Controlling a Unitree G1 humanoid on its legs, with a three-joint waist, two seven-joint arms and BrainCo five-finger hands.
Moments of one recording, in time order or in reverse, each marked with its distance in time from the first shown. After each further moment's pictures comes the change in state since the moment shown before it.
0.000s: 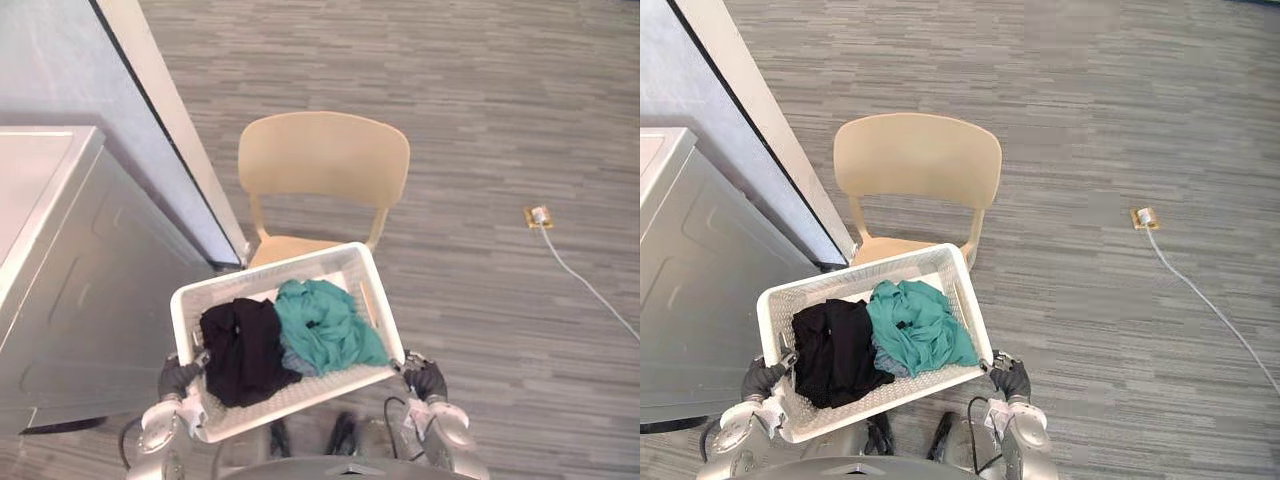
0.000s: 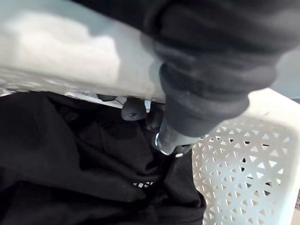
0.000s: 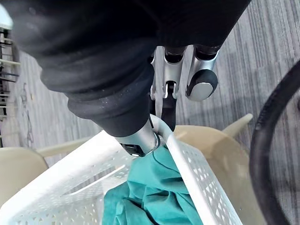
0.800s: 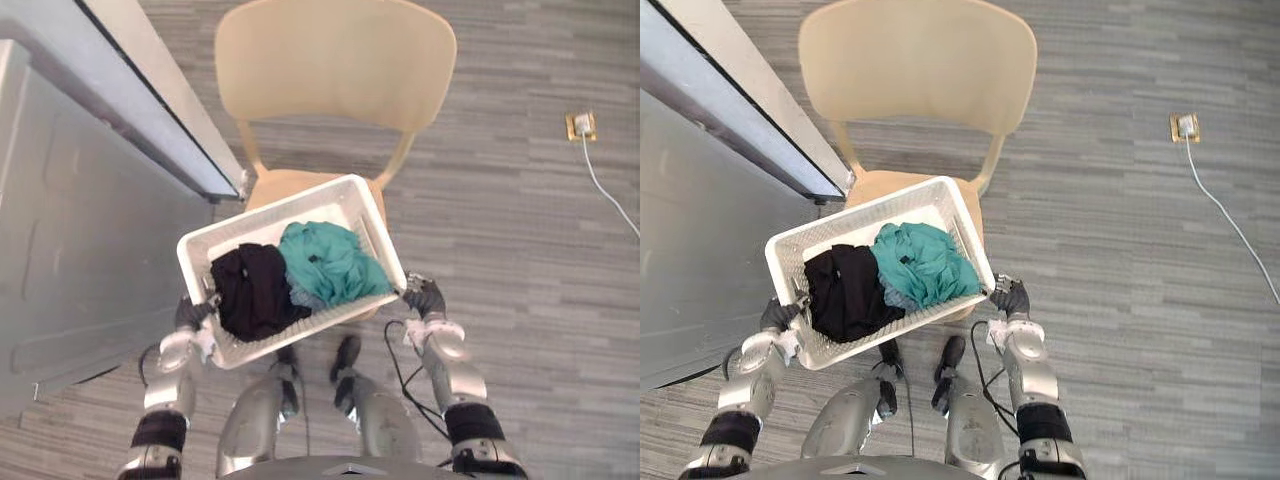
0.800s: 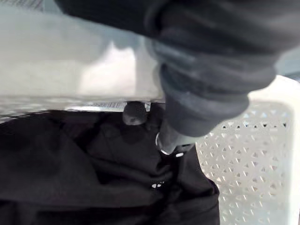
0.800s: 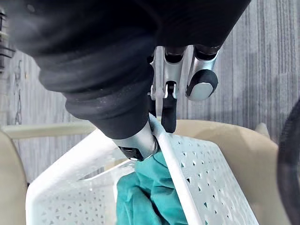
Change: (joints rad) left arm -0.466 0.143 -0.056 0.347 -0.028 -0.015 0.025; right arm -0.426 -0.125 0.045 0.125 0.020 -0.001 -0.103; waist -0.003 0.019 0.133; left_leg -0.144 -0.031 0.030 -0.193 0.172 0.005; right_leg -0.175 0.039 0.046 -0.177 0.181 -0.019
